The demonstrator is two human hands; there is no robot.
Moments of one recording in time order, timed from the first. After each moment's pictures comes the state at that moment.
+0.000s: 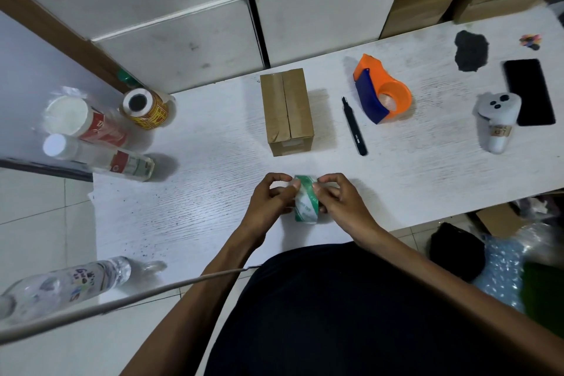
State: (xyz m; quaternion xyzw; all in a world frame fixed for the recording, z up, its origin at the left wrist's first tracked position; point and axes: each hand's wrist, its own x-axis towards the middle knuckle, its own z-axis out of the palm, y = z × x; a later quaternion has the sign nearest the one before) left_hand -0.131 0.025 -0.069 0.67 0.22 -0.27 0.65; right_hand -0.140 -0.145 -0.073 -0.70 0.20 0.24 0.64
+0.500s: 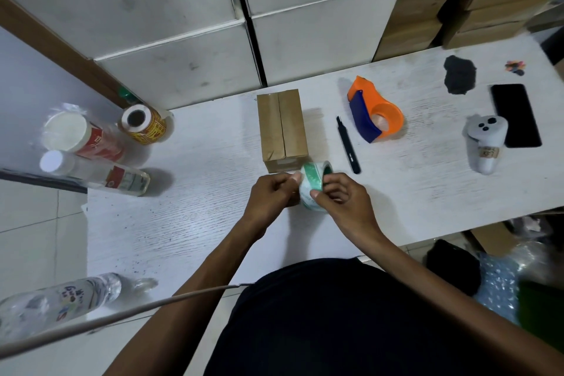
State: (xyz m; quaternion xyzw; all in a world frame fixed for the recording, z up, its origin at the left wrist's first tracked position) left_hand -0.093 0.008 -0.051 0.72 0.14 -0.23 0.64; right_hand -0.117 -0.160 -0.058 -0.75 0.16 0.12 0.63
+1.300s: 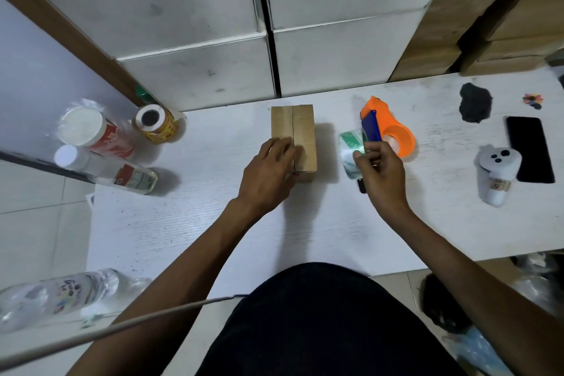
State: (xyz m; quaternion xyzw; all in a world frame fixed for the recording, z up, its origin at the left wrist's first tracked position) left_hand -0.037 0.029 -0.056 0.97 -0.16 0.00 0.17; right_hand -0.038 -0.197 -0.046 -0.80 0.15 0.00 0.58
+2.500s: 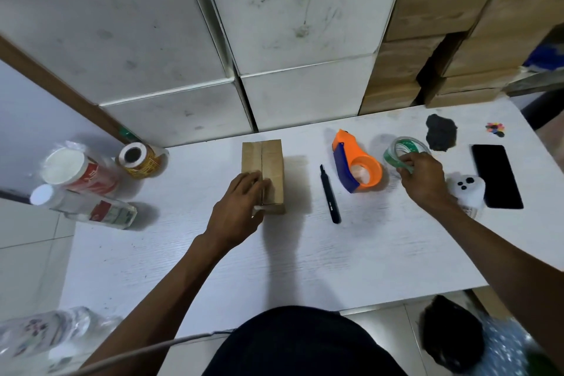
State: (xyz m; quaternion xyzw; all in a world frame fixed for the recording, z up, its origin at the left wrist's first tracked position) left_hand -0.038 0.029 -0.062 0.97 -0.14 -0.04 0.17; right_hand 0.042 -0.364 -0.084 -0.97 0.09 -0.01 0.24
